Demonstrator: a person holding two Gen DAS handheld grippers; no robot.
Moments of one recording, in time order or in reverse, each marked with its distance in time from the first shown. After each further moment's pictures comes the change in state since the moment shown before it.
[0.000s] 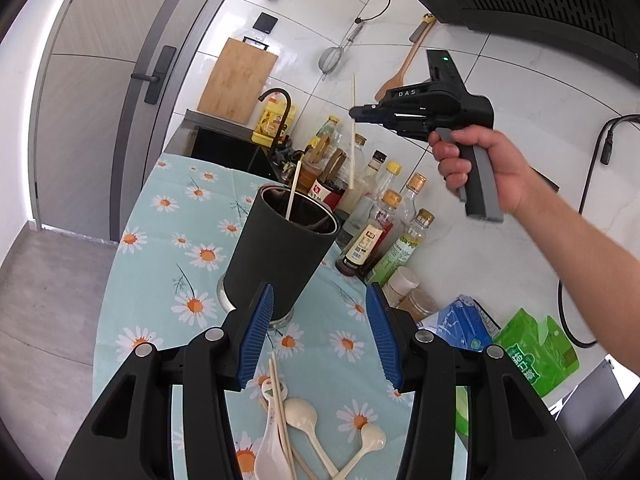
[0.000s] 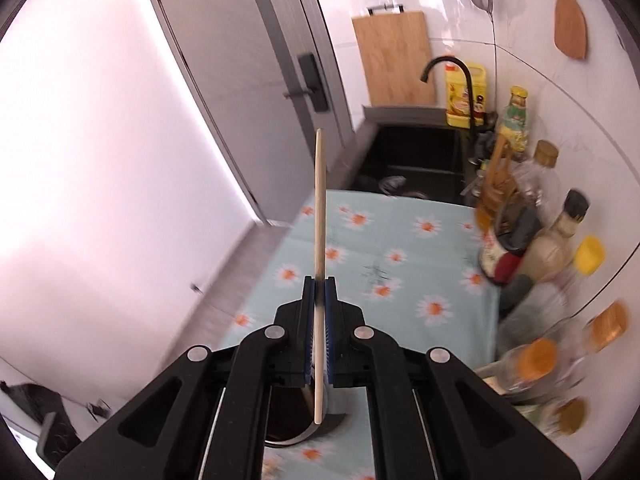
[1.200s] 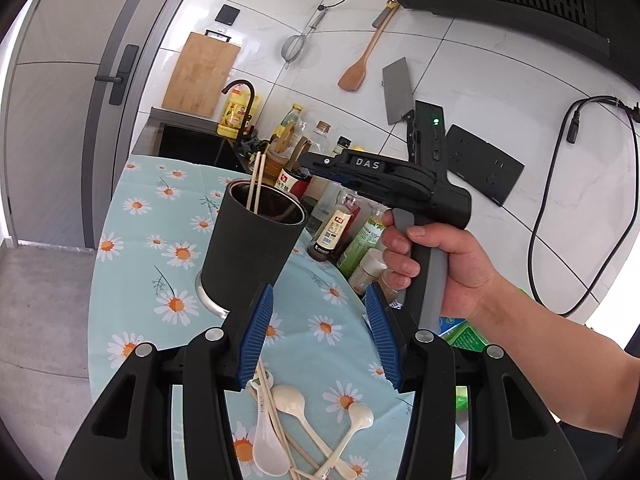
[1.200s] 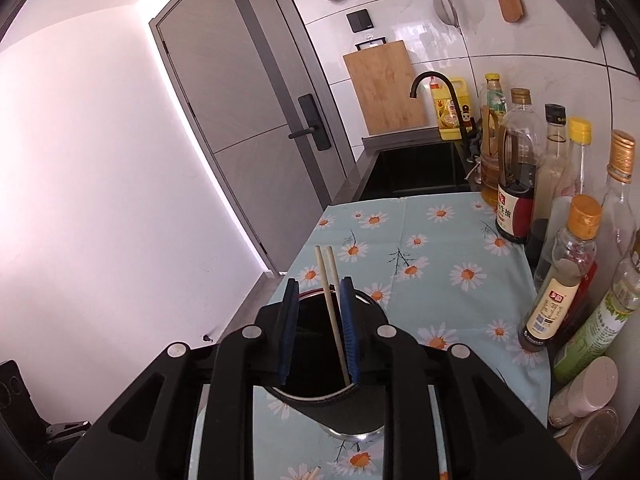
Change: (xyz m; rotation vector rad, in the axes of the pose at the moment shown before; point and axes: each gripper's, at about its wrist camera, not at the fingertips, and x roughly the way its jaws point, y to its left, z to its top) left arm -0.010 -0.004 0.003 0.078 0.055 -0.110; right arm -0.003 0.021 -0.121 0.056 -0.197 -0.021
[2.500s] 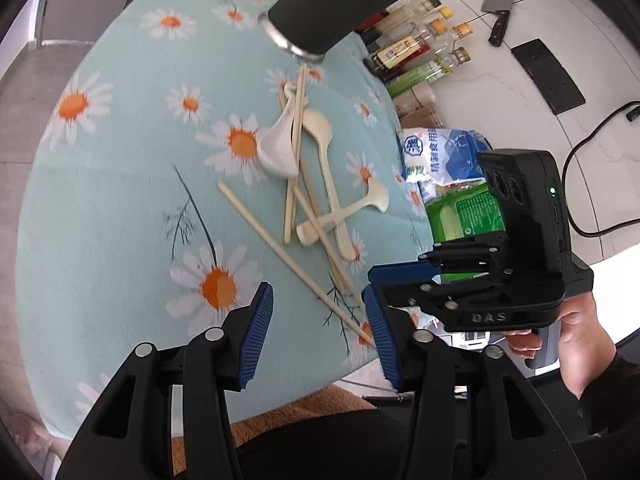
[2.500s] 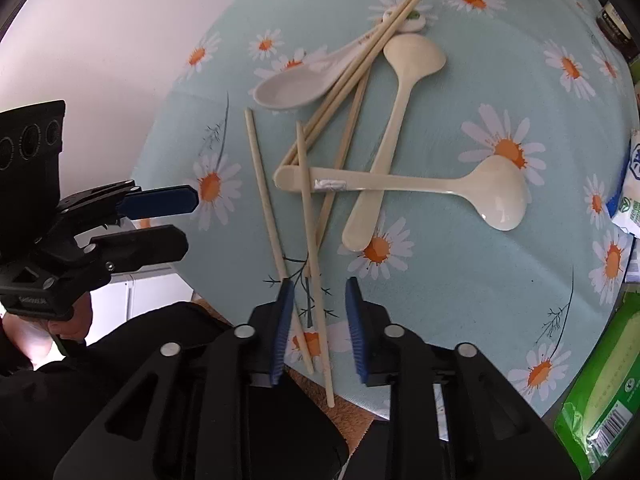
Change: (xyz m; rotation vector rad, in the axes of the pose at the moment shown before) left arm -0.008 0.020 -0.172 -0.427 0.495 -0.008; right arm -0.040 0.079 -0.287 -0.132 1.061 0.006
